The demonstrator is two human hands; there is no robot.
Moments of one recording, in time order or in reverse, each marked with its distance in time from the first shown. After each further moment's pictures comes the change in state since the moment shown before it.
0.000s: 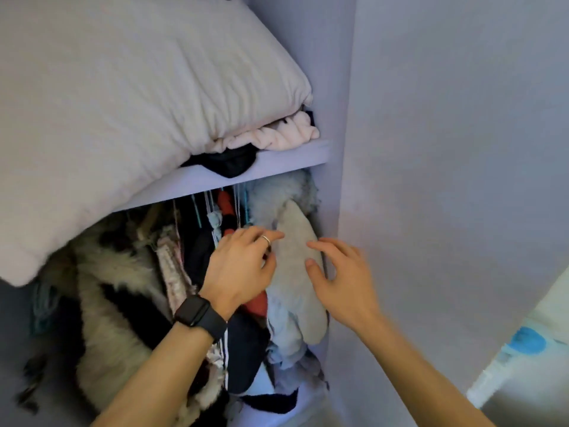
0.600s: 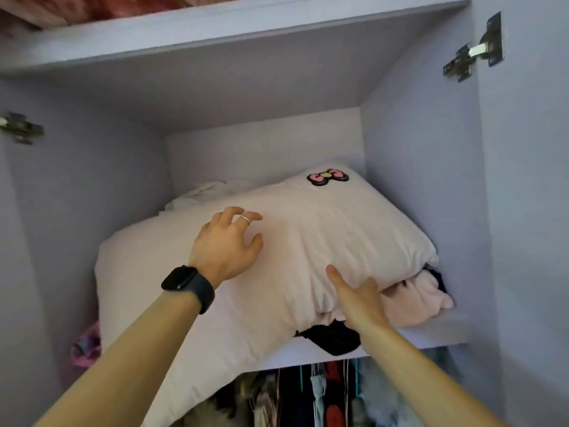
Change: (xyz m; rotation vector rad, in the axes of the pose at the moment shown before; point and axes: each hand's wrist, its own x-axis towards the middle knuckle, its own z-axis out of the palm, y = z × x) left_hand 0.181 -0.145 -0.223 0.433 0.280 -0.370; right_hand 0.267 -0.149 0.043 0.832 -0.252 0.359
